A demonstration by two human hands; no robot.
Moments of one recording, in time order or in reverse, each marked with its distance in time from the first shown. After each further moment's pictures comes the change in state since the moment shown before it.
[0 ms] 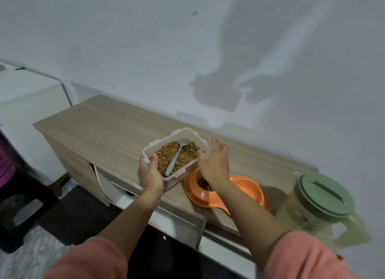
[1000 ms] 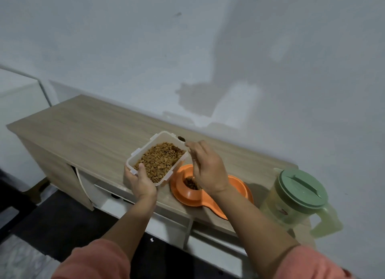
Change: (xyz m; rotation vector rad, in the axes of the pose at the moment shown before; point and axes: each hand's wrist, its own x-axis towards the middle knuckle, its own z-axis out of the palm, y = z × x) left_hand -0.036 -0.002 0.021 -0.126 0.196 0.092; right_hand -0.018 0.011 -0.026 -0.099 0.212 -0.790
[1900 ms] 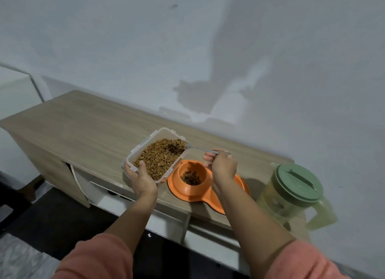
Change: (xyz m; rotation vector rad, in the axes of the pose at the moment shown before) left_hand -0.008 -0.005 0.007 -0.005 -0.014 0.019; right_hand 0.000 0.020 0.000 0.658 0.408 1.406
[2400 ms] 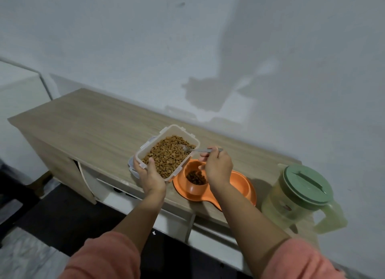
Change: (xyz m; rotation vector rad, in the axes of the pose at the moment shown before) left_hand -0.007 0.005 0.005 0.010 -0.020 0.021; right_hand -0.010 0.012 0.014 -0.317 -0.115 -0.265
